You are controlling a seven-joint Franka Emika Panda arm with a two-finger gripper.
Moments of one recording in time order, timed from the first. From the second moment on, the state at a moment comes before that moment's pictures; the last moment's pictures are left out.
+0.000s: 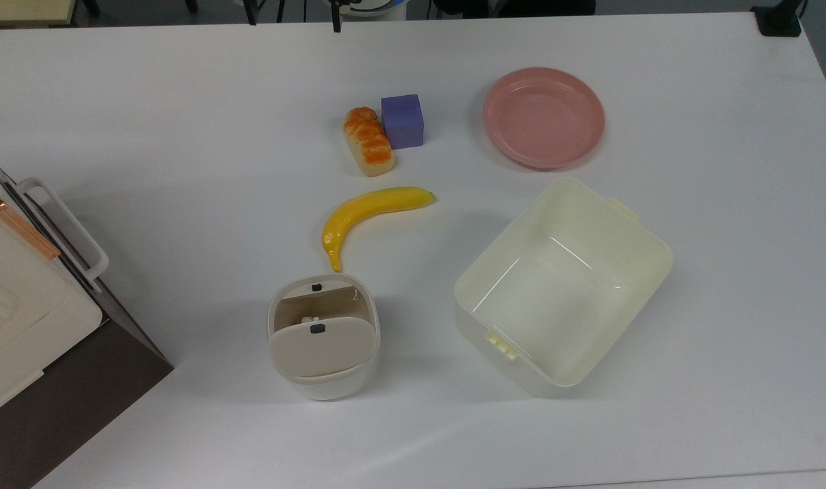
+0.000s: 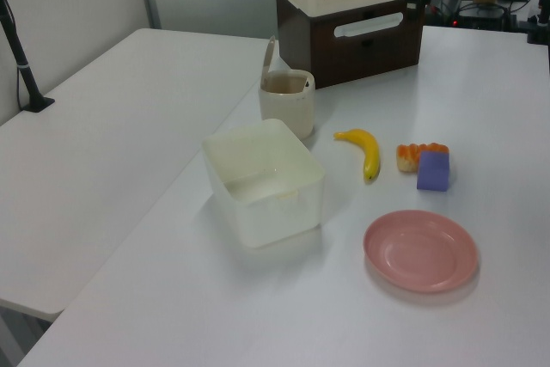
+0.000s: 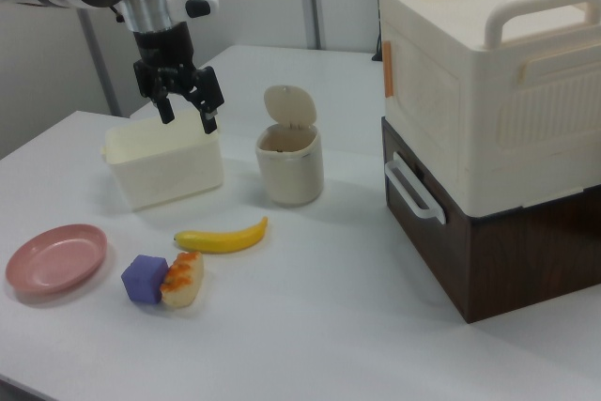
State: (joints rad) arm 0.29 -0.03 -0.33 -1.64 -0.04 1.64 0.03
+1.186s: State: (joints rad) arm 0.30 -0.03 -0.32 -1.64 -0.02 1.64 -0.02
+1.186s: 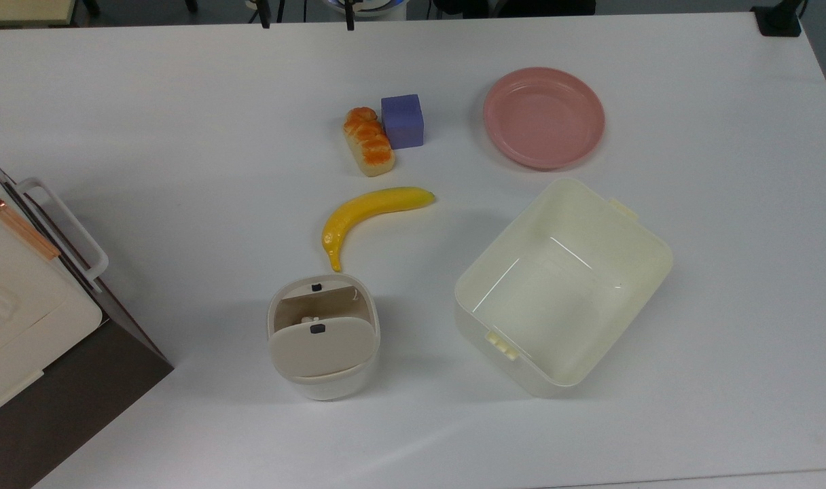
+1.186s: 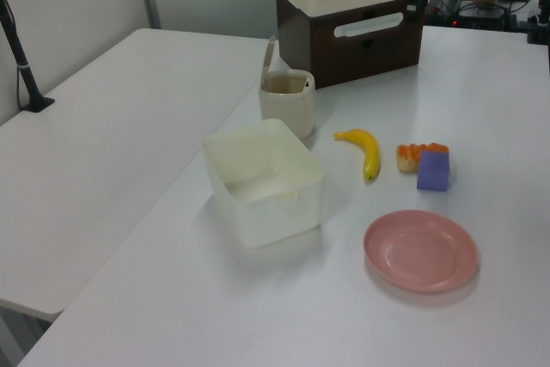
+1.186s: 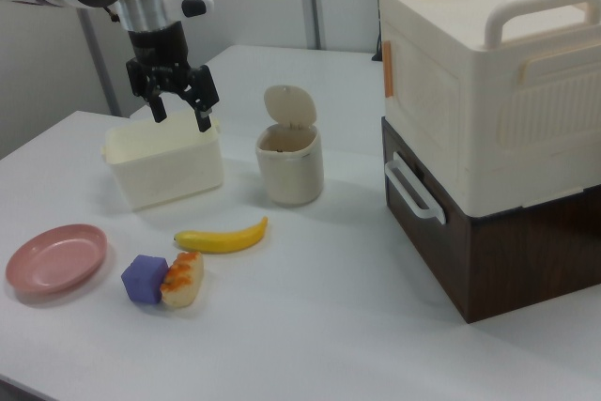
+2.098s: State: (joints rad) arm 0.32 -0.03 -0.32 -1.64 -0.02 1.61 -0.02
